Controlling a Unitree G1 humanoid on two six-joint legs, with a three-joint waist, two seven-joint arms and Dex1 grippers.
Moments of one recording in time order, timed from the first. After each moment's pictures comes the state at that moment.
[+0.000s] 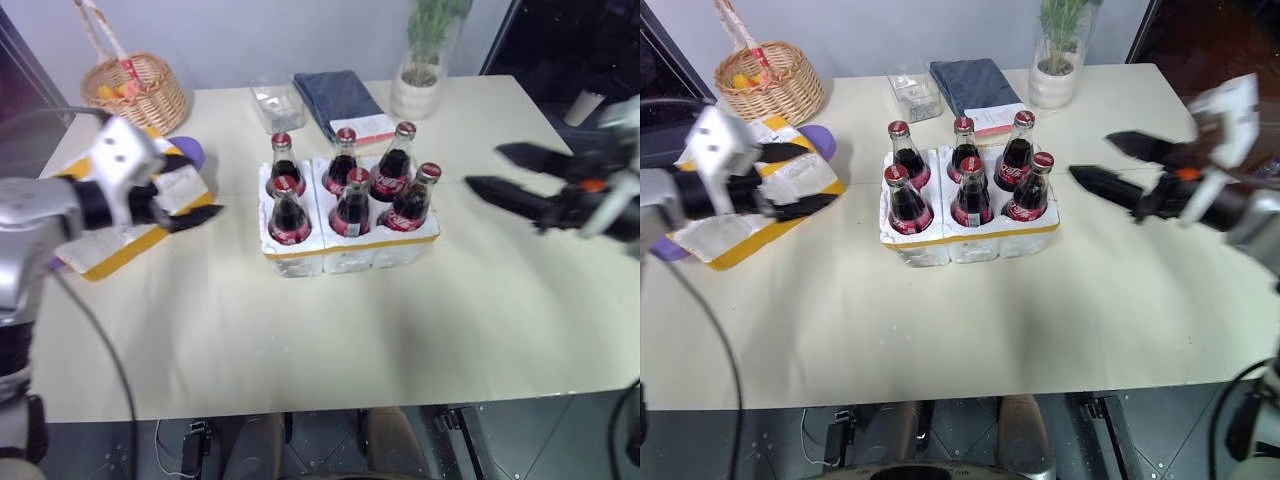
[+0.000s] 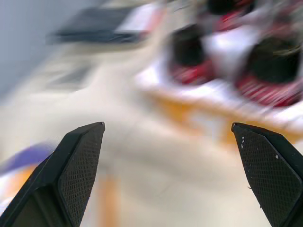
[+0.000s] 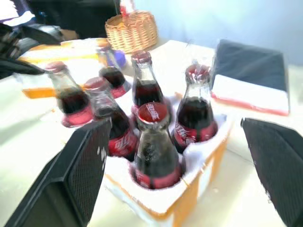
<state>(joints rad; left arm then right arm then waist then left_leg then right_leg) -0.35 1.03 0.36 -0.21 -0.40 0.54 -0.97 -0.39 -0.99 -0.61 -0.34 0.98 0.99 0.83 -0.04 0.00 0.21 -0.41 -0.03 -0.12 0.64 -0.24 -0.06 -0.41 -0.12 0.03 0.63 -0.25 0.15</state>
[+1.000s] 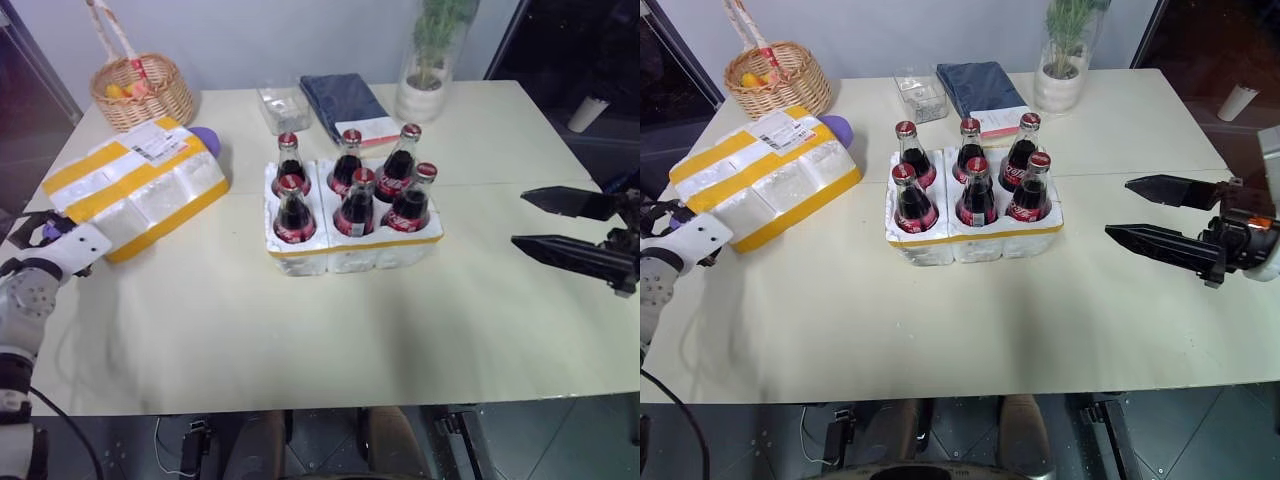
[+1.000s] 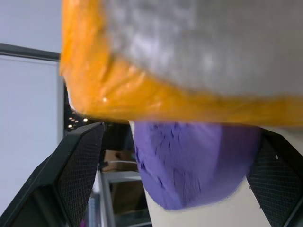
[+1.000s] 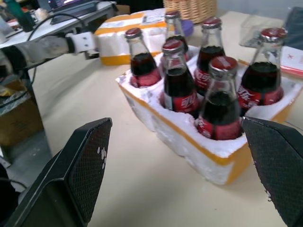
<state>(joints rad) -0.42 0.93 0.03 0.79 0.44 -0.18 -0.10 -0.15 -1.11 -0.75 -0.37 1.07 1.00 1.08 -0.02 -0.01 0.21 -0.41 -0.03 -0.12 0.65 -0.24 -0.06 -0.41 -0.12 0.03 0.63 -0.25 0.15</state>
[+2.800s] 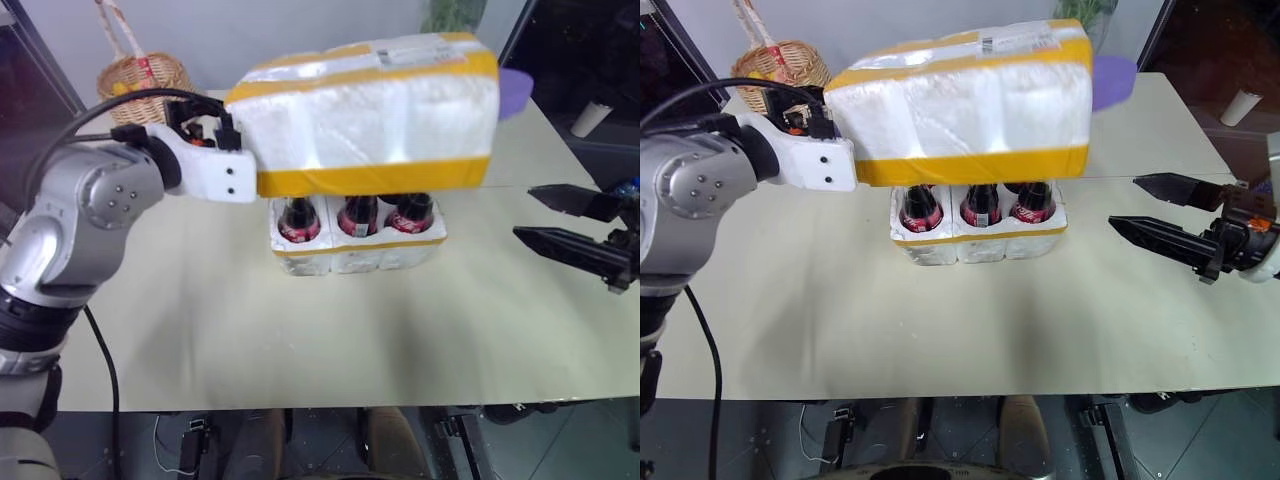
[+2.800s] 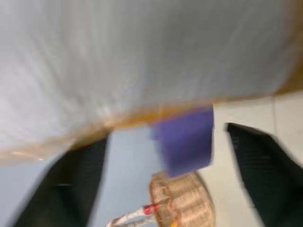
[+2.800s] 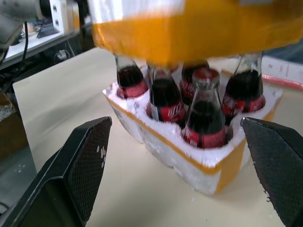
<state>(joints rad) -0.71 0.94 -0.21 -0.39 0.45 0.21 -0.83 -0.14 -1.06 -0.75 -0.36 1.09 0.95 0.97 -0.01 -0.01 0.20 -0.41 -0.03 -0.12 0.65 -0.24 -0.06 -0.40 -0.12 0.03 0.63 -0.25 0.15</state>
